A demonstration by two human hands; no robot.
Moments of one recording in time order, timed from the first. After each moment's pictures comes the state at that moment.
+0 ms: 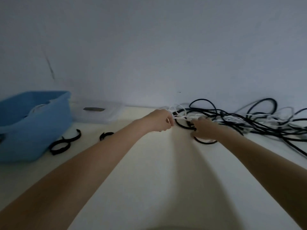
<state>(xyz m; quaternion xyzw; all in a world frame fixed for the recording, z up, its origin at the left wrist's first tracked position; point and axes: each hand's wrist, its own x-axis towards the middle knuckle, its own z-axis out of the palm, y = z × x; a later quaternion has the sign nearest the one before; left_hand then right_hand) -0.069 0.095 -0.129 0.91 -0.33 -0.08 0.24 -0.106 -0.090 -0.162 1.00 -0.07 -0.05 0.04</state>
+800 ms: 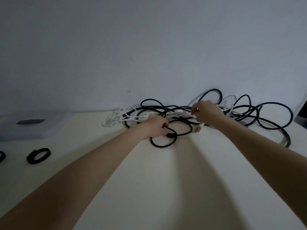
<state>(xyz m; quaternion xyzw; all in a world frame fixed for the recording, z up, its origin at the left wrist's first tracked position) -0.084 -0.069 -0.164 0.90 -0.41 -0.06 0.12 -0.161 -0.251 -0.142 0.97 -0.20 0.14 -0.08</state>
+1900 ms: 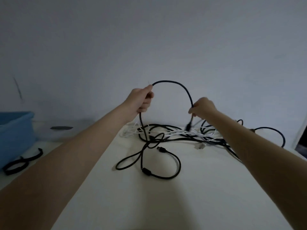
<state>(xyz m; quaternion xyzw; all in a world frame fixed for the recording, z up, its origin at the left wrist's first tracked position) -0.125 0.019 -0.034 0.68 -0.26 -0.08 0.68 -0.178 -0.191 -0.049 0.92 -0.23 0.18 -0.25</state>
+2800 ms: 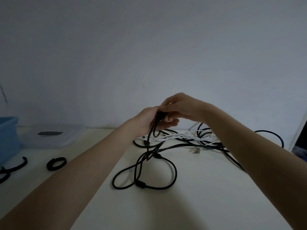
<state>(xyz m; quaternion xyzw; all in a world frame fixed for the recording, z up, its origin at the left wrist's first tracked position) -0.126 -0.026 -0.063 0.59 -0.23 -0.29 0.72 -0.186 -0.152 -0.023 0.84 0.06 0.03 -0.53</state>
